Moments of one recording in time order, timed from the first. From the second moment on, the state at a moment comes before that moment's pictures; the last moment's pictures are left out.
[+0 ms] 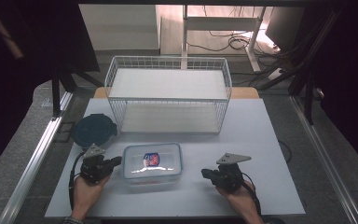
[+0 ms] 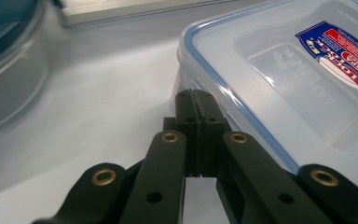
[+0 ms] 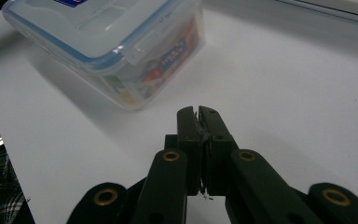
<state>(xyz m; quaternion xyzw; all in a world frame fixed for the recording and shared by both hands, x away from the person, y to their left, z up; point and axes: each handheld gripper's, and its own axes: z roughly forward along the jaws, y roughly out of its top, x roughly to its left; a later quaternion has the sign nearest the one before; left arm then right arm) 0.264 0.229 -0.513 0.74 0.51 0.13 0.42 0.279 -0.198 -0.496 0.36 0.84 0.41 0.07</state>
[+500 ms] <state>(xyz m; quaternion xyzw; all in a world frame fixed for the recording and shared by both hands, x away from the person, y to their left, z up) 0.284 0.182 -0.512 0.76 0.47 0.11 0.43 0.280 -0.197 -0.499 0.35 0.85 0.40 0.08</state>
